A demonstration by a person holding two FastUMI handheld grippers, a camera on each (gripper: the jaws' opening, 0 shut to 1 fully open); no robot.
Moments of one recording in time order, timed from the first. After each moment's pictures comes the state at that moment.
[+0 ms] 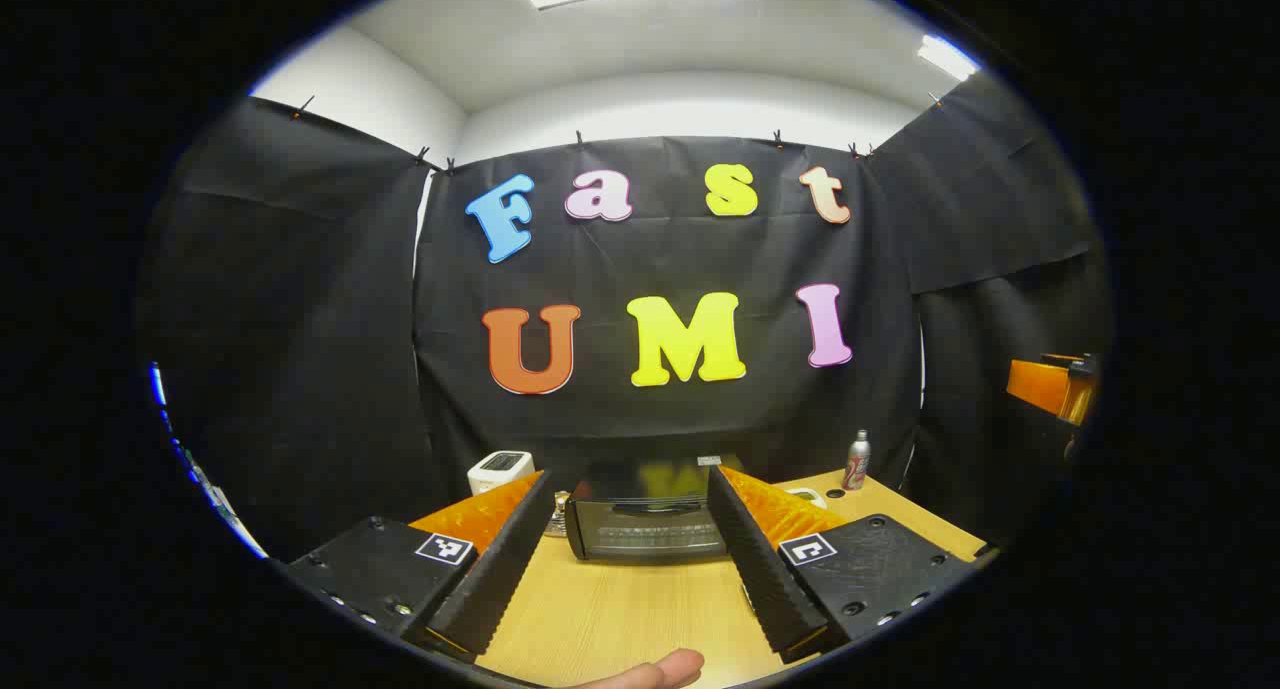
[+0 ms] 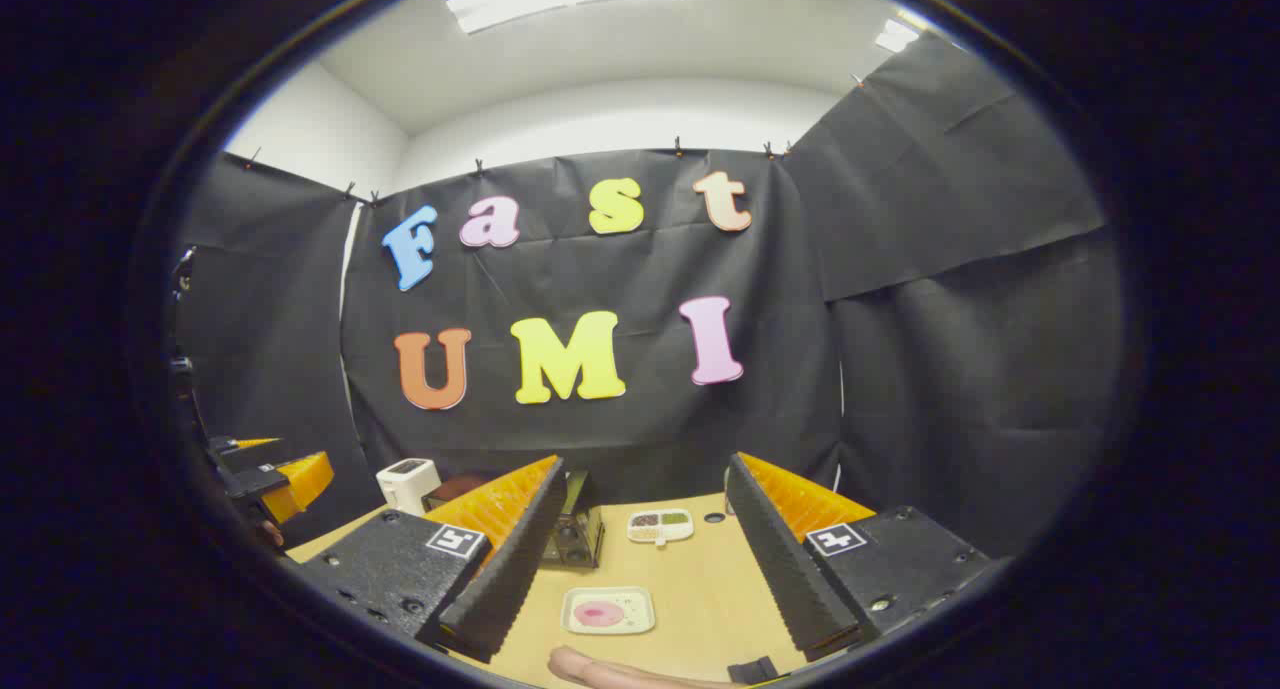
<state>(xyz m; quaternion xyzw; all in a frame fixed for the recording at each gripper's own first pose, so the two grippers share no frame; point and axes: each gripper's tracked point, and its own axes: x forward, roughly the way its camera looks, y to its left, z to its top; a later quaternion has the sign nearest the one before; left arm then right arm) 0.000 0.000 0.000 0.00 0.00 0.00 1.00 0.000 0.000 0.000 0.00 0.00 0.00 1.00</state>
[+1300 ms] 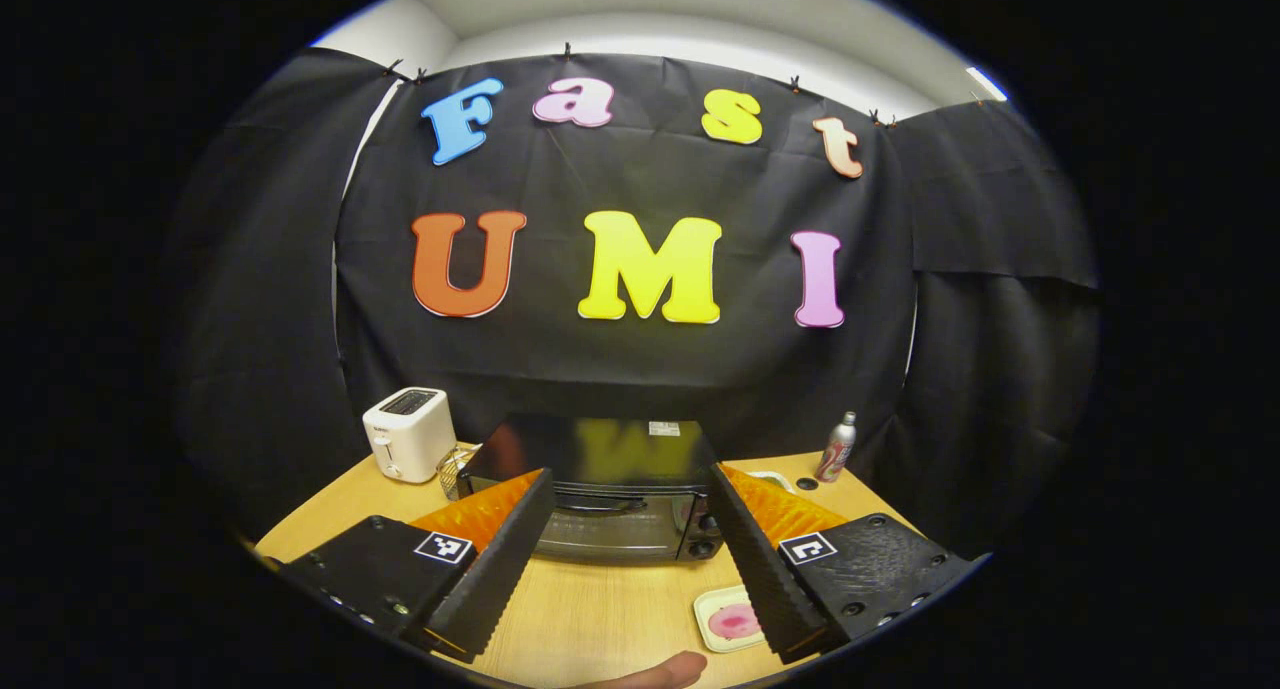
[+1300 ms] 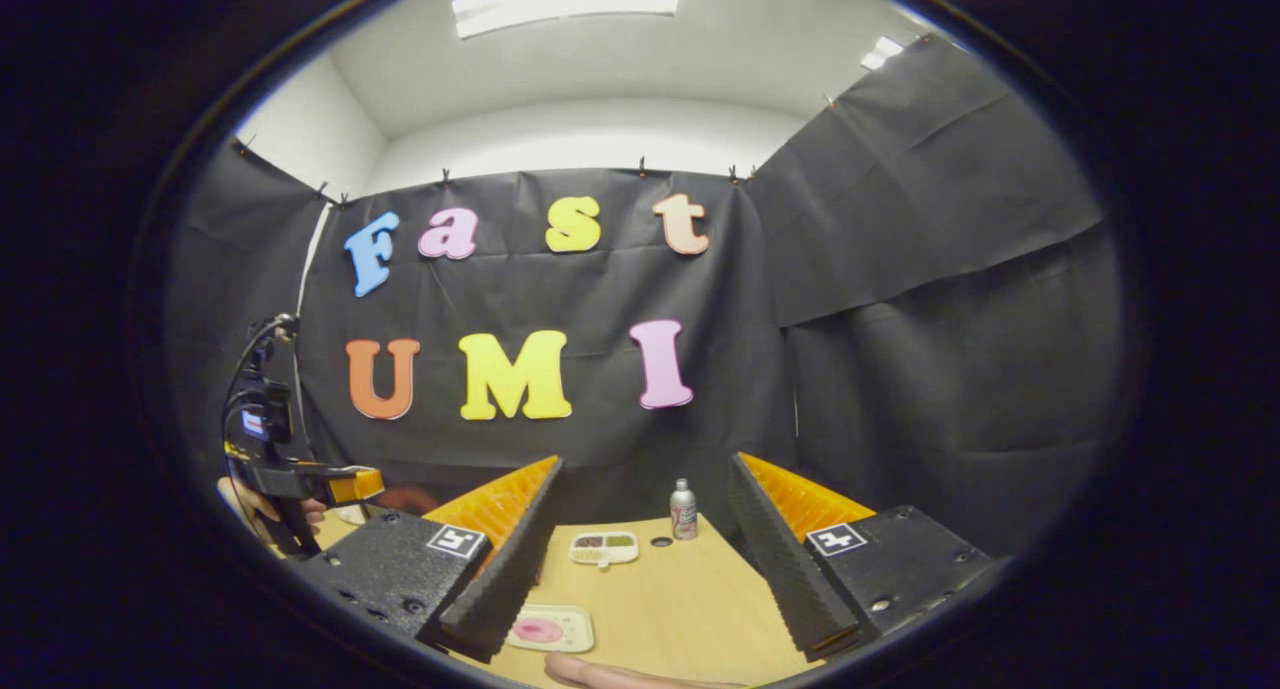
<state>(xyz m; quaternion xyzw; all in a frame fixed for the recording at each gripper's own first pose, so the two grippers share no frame) 0.175 -0.045 -0.081 -0.06 0.11 -0.05 0.99 0.034 -0.067 -0.010 -0.02 -0.04 -0.06 1.00</state>
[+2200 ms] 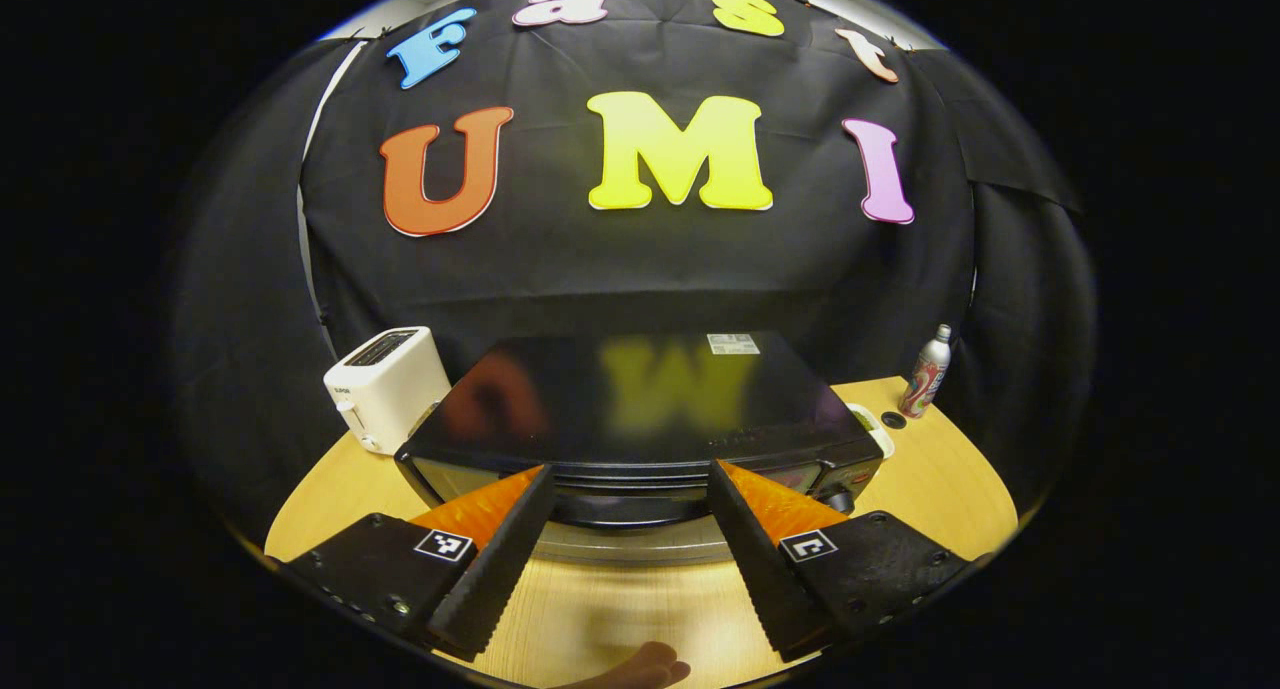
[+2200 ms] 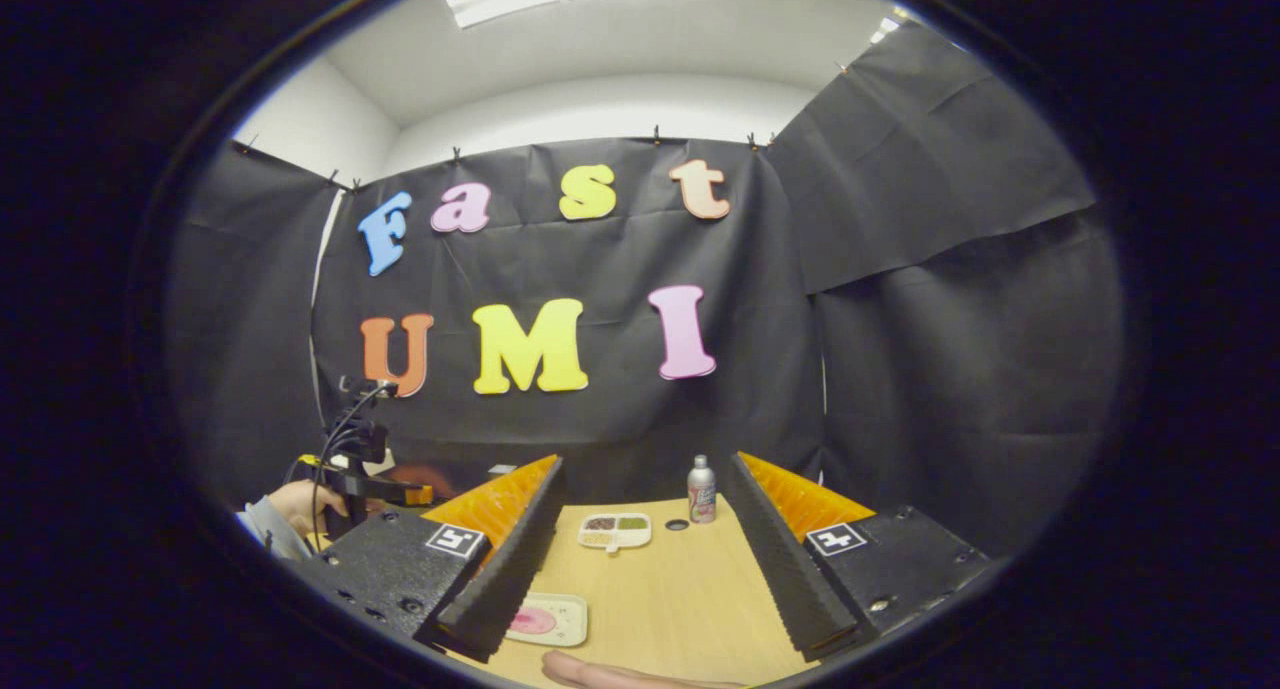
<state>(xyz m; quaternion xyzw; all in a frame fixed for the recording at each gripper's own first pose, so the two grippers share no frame) 0.280 -0.036 -0.205 -0.01 0.24 -0.03 0.97 0.072 -0.076 -0.052 0.00 0.00 0.00 1.00</state>
